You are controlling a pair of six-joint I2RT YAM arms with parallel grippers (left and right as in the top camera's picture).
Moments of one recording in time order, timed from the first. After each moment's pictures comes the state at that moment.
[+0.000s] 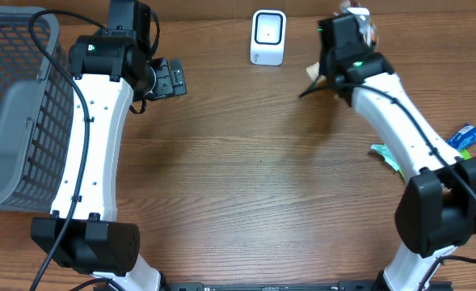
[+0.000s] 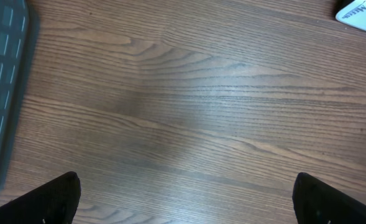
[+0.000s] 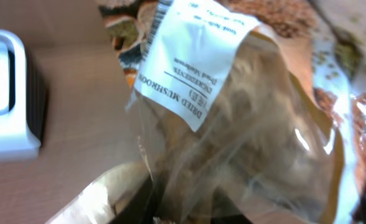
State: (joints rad) left arm -0.09 1.79 1.93 -1.34 -0.08 -0.32; right arm 0.32 1.91 1.64 -0.53 0.56 0.26
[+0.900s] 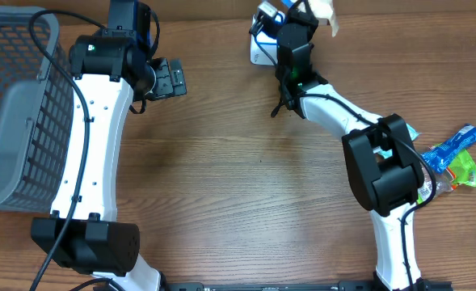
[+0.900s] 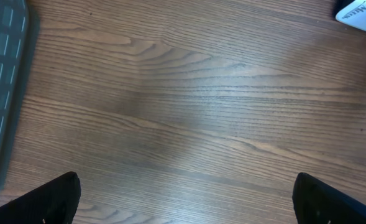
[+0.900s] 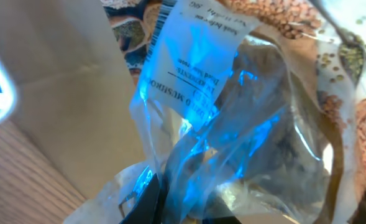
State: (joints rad) left arm -0.09 1.79 1.93 -1.34 -0.08 -0.32; right arm 0.42 2.28 1.65 0.55 0.62 -1.29
